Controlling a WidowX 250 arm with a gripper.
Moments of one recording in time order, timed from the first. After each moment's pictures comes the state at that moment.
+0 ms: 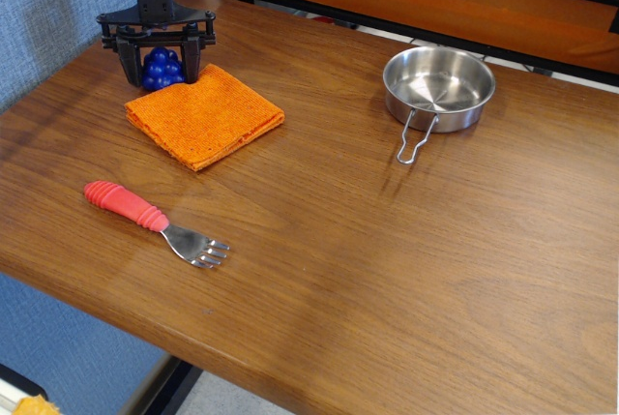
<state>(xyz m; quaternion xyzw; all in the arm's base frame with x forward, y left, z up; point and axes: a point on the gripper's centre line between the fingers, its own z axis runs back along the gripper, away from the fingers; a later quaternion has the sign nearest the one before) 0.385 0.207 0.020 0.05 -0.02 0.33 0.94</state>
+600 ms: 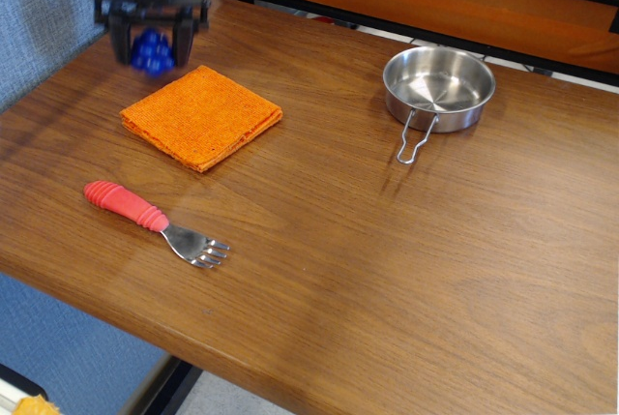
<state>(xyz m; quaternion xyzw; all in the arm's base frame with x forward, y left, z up) 0.394 0.210 0.045 0.11 -0.02 0.33 0.94</state>
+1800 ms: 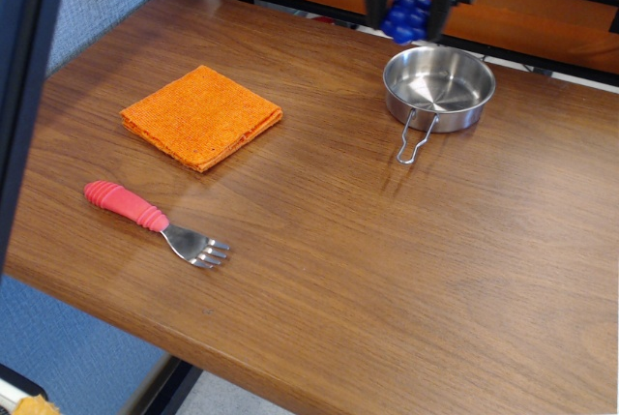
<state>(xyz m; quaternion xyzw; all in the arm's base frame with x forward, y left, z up) 0.474 -0.021 0.085 0.02 -0.11 0.04 0.99</state>
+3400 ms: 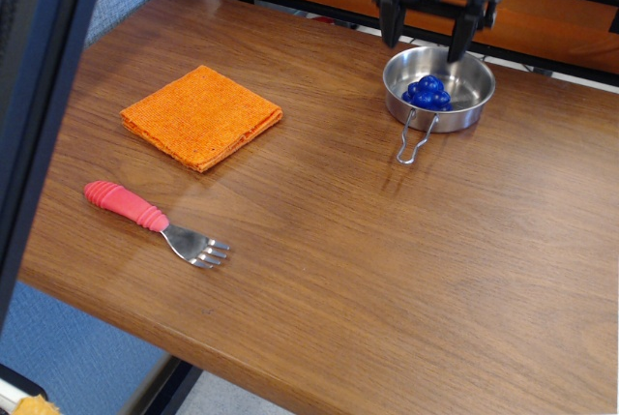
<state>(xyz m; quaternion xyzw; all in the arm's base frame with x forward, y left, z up) 0.477 -0.029 0.072 0.03 -0.11 0.04 0.99</state>
